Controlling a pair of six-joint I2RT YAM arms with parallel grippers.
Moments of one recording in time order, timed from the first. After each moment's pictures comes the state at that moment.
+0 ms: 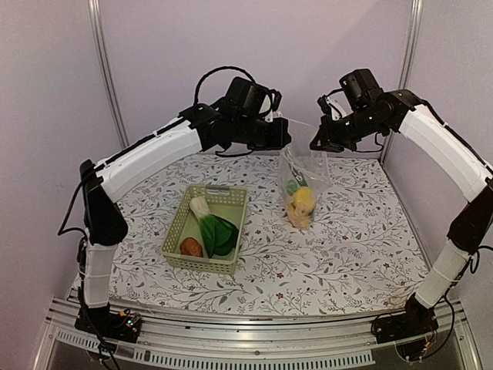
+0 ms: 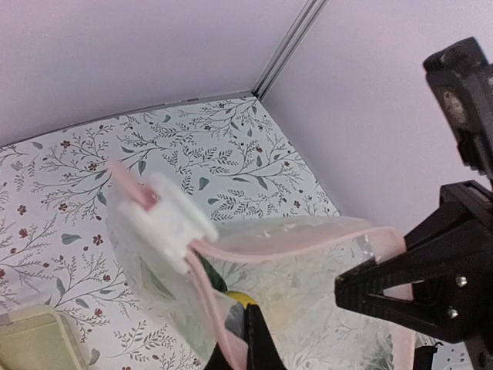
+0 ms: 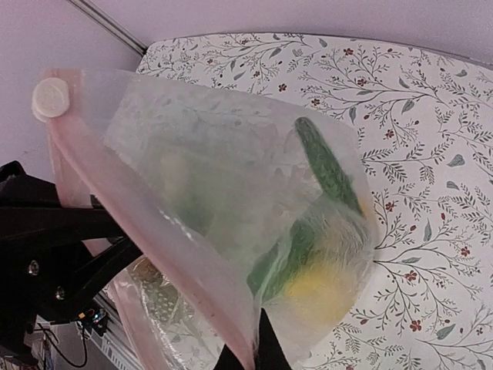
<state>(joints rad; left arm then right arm) -0.90 2.14 2.28 -0.62 -0.03 -0.51 0.53 1.68 1.92 -0.99 -0.22 0.40</state>
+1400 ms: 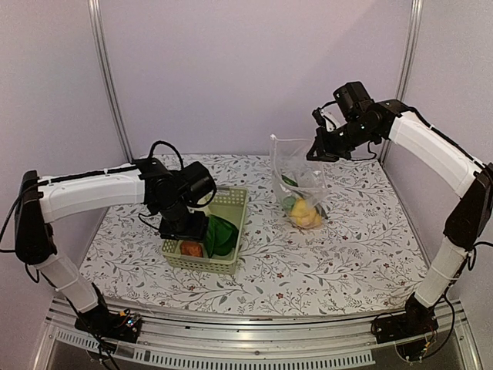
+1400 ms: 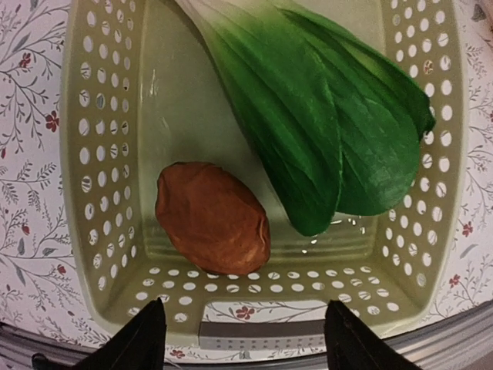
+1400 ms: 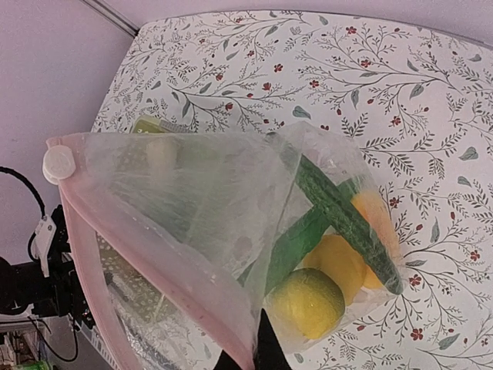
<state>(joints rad) -0.86 1.60 1.28 -1.04 -0.17 -0.76 0.51 1.72 1.81 -0.93 -0.27 0.36</state>
